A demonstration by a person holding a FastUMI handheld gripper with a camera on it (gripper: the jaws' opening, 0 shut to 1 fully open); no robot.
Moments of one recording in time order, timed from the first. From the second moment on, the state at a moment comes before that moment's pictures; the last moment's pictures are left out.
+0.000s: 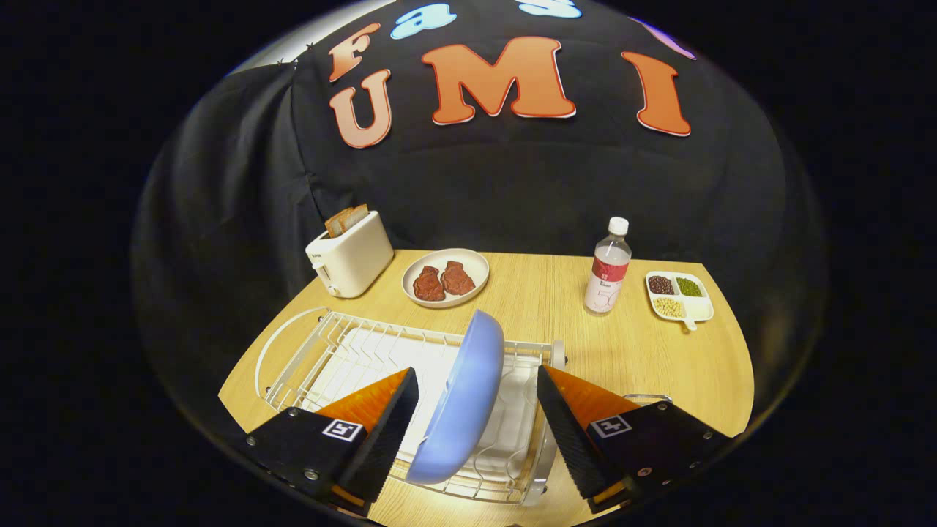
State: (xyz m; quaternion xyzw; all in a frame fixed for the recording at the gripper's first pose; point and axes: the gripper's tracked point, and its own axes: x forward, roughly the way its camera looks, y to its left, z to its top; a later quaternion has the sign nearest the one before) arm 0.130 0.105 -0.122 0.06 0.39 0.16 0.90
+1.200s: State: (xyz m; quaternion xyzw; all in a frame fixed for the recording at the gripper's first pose) arm 0.127 0.094 -0.106 -0.01 0.42 0.07 0.90
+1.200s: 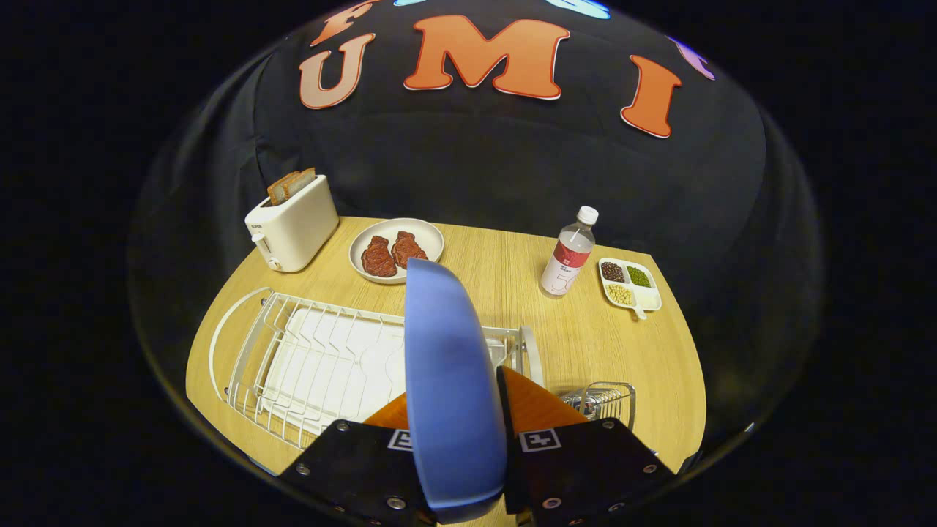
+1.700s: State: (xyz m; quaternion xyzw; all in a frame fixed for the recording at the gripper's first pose) arm 0.036 0.057 -0.083 0.09 0.39 0.11 0.91
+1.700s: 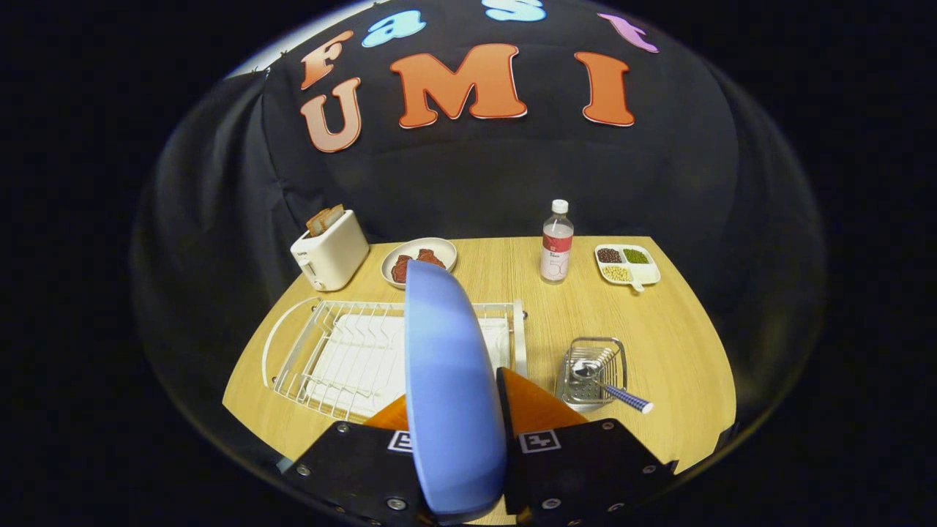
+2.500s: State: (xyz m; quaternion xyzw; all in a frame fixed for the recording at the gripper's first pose) arm -0.082 0.067 -0.161 0.19 0.44 0.18 0.86
